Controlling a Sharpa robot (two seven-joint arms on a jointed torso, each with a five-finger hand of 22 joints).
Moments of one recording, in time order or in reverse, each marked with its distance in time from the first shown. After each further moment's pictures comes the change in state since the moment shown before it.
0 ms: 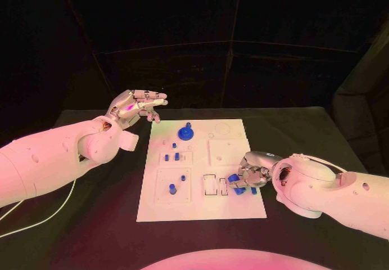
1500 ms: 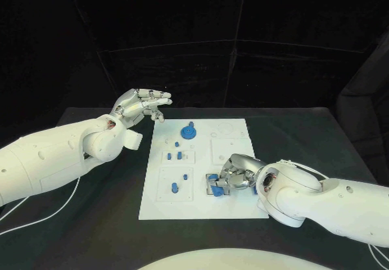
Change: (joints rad) left arm -0.002 0.006 -0.001 -0.002 0.000 0.011 0.004; left_hand 0.000 0.000 0.000 0.000 0.000 0.000 0.000 0.000 0.000 0.000 0.000 0.000 0.000 0.000 0.000 0.000 0.000 0.000 0.000 0.000 0.000 -0.001; right arm -0.009 0.107 -0.007 0.033 0.126 -0.131 -0.025; right_hand -0.090 0.069 -0.055 0.036 0.039 0.054 -0.022 0.008 0.052 0.040 -0.025 0.007 0.051 -0.001 -0.014 0.019 0.022 -0.016 0.000 -0.007 0.029 0.000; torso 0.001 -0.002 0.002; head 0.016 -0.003
